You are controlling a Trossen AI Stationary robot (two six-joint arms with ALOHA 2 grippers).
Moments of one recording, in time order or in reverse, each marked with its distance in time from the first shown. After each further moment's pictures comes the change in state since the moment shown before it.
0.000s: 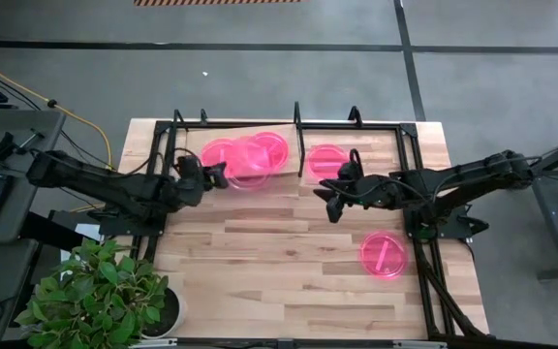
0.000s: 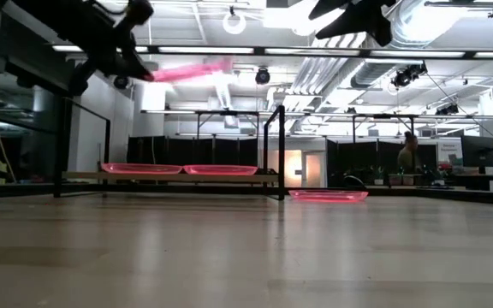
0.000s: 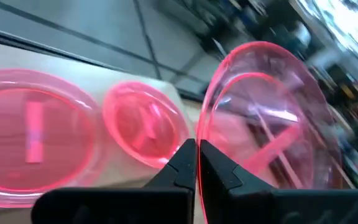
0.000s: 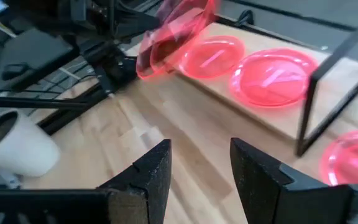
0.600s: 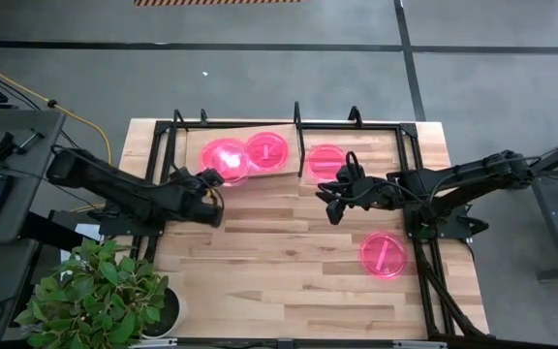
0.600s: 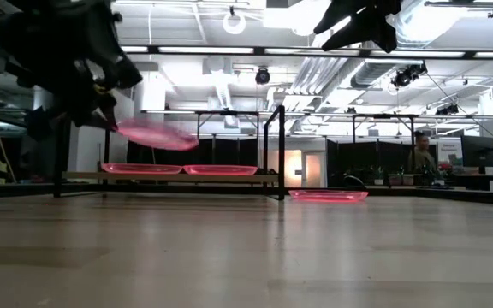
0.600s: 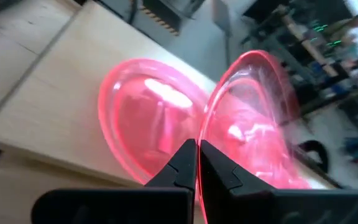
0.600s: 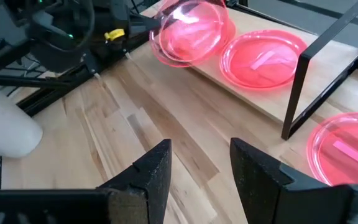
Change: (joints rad) left arm -0.017 0.323 -0.001 -0.554 -0.166 -0.961; right arm -0.004 0.009 0.000 -0.081 -0.022 0.008
